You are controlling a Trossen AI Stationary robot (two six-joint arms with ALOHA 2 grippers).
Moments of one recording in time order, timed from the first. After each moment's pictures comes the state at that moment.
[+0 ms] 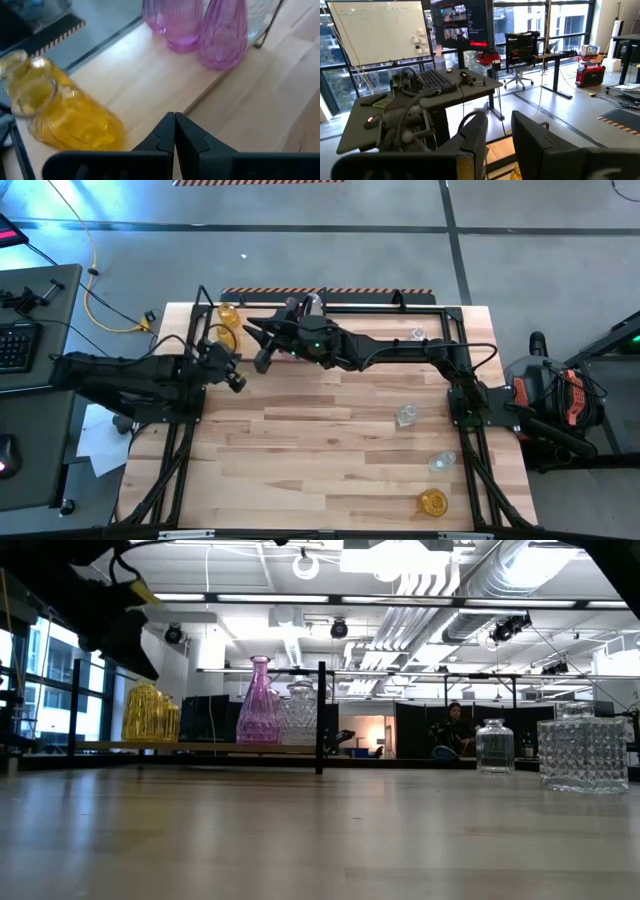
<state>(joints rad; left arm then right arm) 0.01 0.64 0.46 -0.65 -0.72 -0.43 -0.02 2.11 2.10 0.05 0.36 0.08</state>
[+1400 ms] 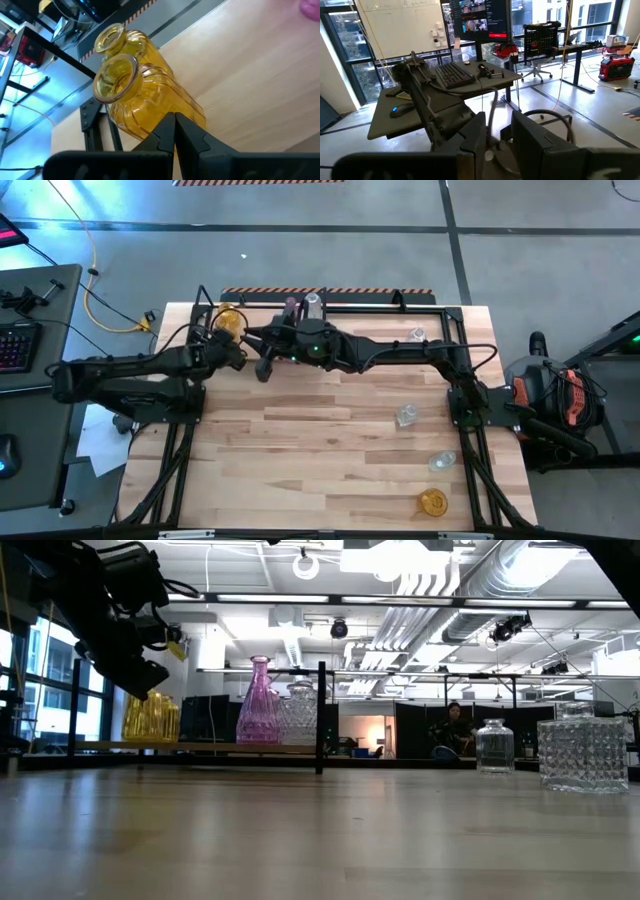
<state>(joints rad) 0.34 0.87 0.46 -0.60 -0.86 -0.32 0.00 2.11 2.09 0.02 0.27 0.12</state>
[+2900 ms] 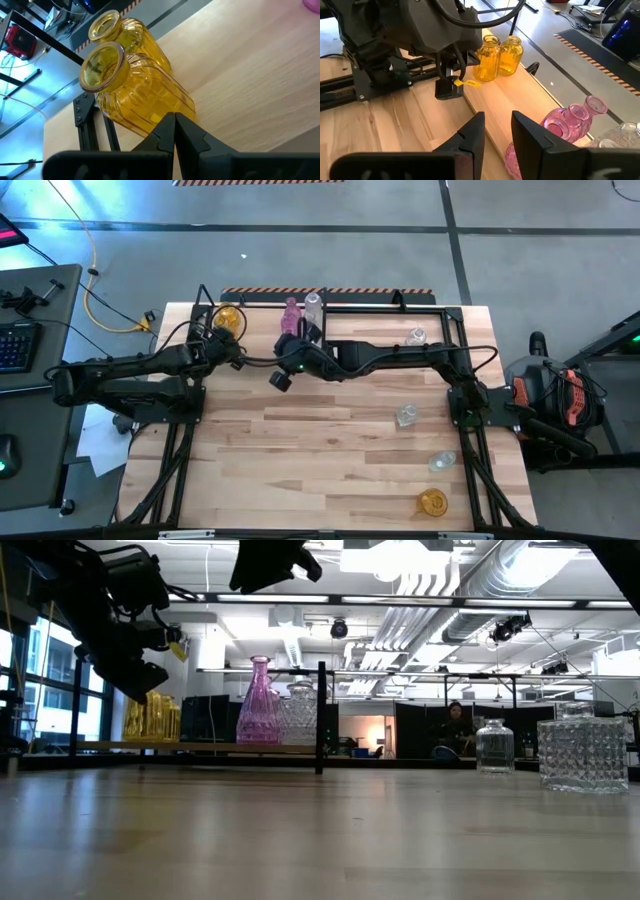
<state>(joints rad) 0.39 0.87 0.46 -0.59 -0.80 -0.30 0.03 2.11 2.09 -0.57 0.52 0.20</state>
